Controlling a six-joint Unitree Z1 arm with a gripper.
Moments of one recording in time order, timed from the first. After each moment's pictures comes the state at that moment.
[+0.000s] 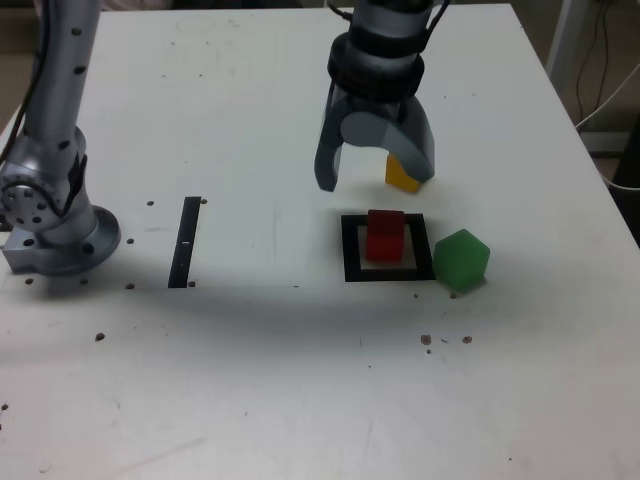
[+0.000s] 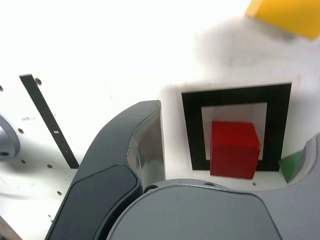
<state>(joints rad) 0.03 2.01 -1.57 1.32 0.10 0.16</state>
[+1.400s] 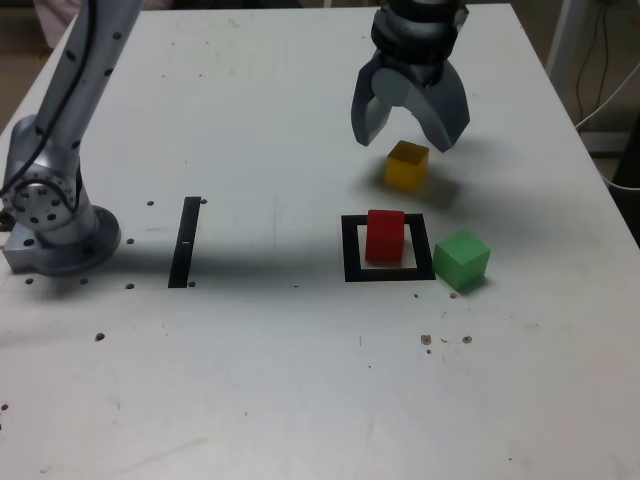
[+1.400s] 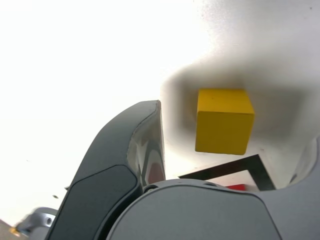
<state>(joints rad) 0.24 2.18 -1.80 1.33 0.15 0.75</state>
